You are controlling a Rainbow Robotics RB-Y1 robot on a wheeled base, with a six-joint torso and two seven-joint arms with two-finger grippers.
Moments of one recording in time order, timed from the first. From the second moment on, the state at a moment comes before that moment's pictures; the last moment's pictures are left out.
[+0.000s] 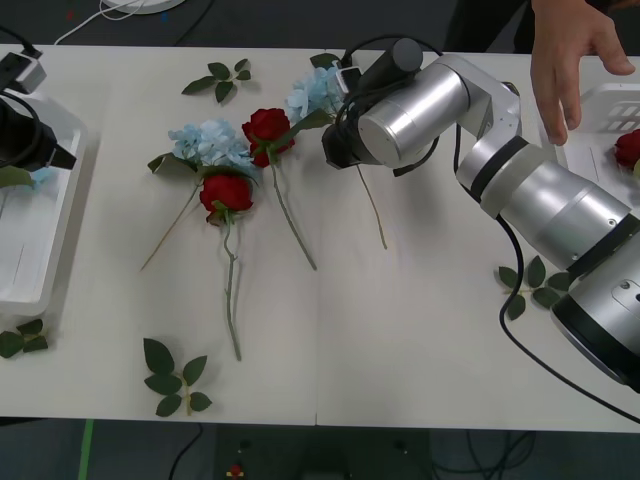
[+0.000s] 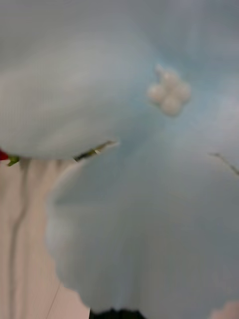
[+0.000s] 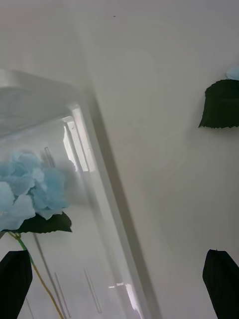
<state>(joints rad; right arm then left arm) -1.03 -0.35 0.66 -1.08 -0.60 0.97 1.20 -0.64 0.84 -0.02 -1.39 0.71 1.41 -1.83</state>
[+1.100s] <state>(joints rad) -0.43 -0.82 0.35 -1.96 -0.69 0.33 1.27 -0.71 0.49 -0.34 -1.14 0.46 1.26 -1.94</state>
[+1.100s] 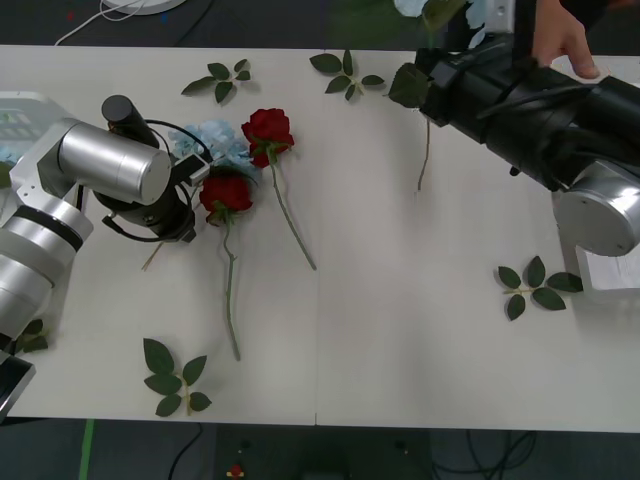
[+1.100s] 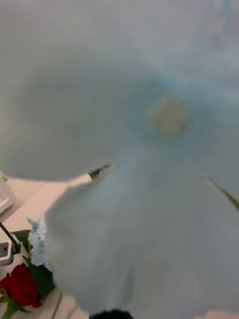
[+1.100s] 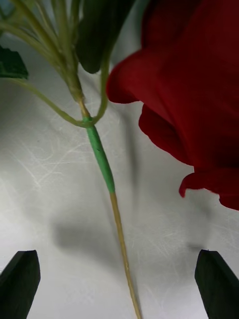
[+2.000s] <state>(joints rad) -0.33 -0.84 0.08 -1.84 -0.59 0.16 1.30 -0.72 0.46 -0.34 -1.10 0.46 1.20 -1.98</state>
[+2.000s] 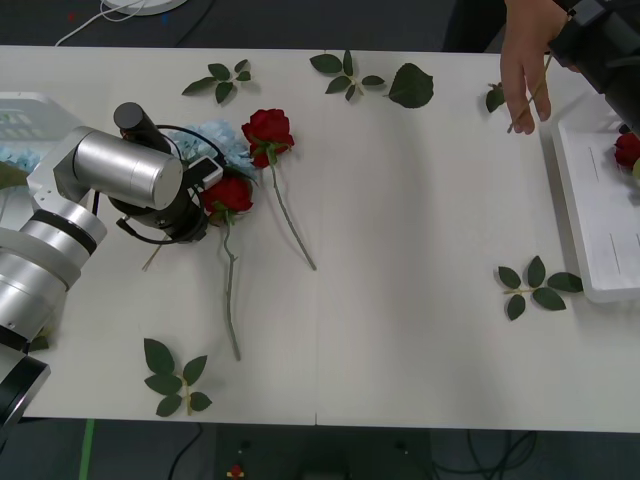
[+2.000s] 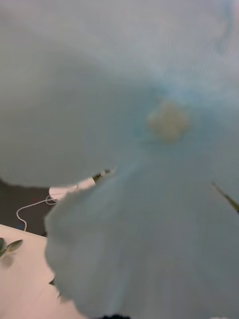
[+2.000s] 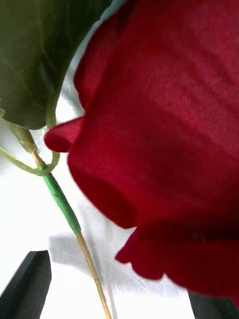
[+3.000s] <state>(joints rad) -0.33 -0.84 0.07 -1.81 -0.60 0.13 1.30 -0.72 0.46 -0.34 -1.10 0.46 1.20 -1.98</state>
